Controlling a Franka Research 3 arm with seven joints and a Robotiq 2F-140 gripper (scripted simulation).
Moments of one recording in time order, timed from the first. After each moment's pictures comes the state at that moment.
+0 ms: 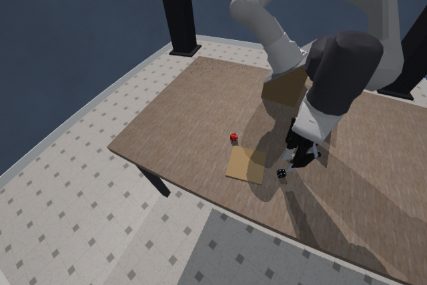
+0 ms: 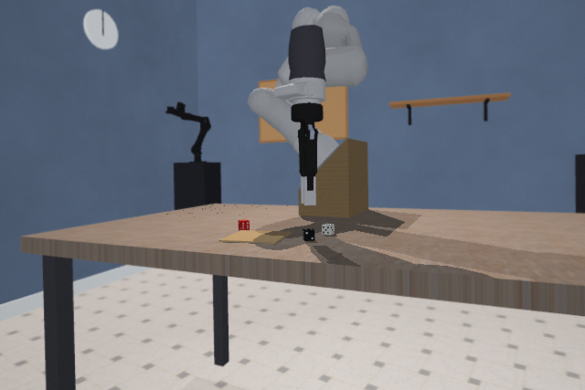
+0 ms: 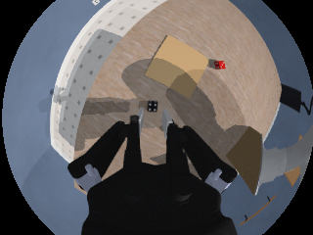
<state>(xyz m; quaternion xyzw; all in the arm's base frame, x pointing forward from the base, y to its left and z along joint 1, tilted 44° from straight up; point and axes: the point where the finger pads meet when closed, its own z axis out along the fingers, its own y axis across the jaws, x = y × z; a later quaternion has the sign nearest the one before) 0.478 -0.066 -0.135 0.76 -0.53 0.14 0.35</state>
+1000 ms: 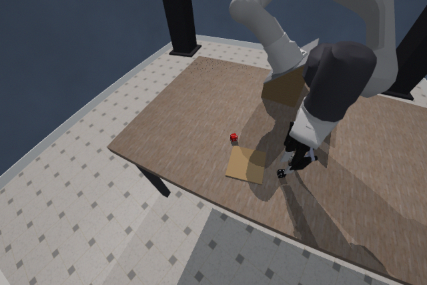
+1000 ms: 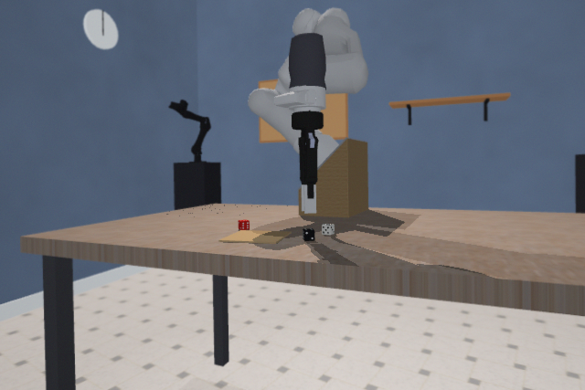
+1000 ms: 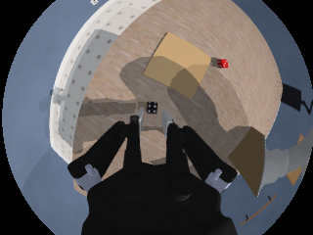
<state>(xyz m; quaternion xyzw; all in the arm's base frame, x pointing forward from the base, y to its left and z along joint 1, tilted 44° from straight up) 0.474 -0.078 -0.148 0.76 -0.53 0.14 0.35</state>
